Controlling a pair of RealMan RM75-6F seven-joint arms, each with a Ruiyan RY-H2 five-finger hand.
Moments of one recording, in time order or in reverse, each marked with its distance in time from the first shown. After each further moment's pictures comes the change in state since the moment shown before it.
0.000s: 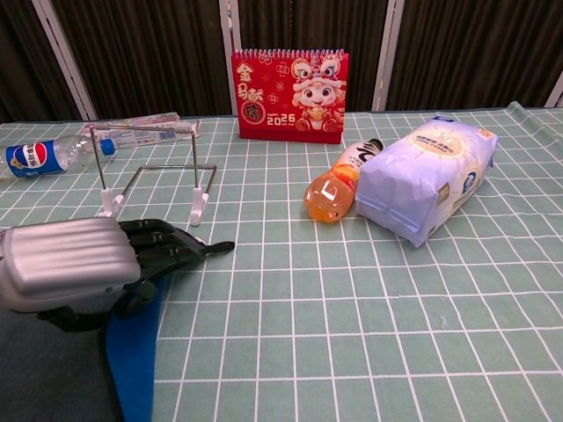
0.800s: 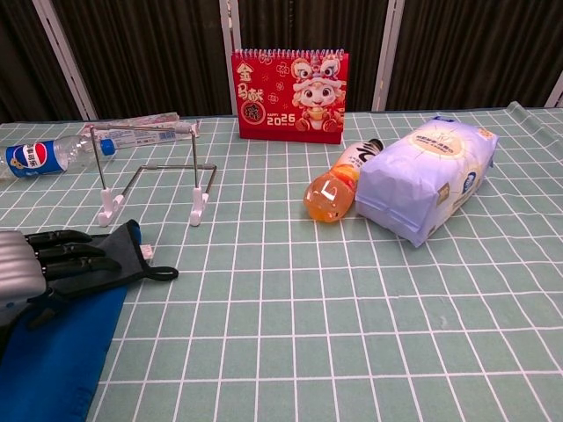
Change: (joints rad) left arm 0.135 0.057 0.085 0.168 0.092 0.129 -0.114; right arm -0.007 0.007 -0.009 -0.016 -0.026 0.017 -0.002
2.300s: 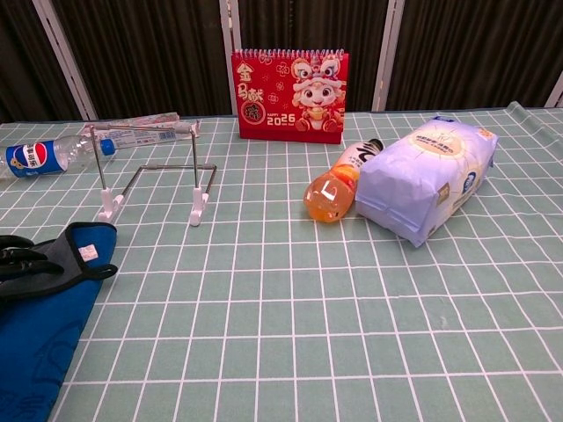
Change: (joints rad) left arm 0.071 0.029 0.010 0.164 0.063 0.020 -0.163; right arm 0.002 -0.015 -0.002 -0.012 -0.001 -0.006 -0.048
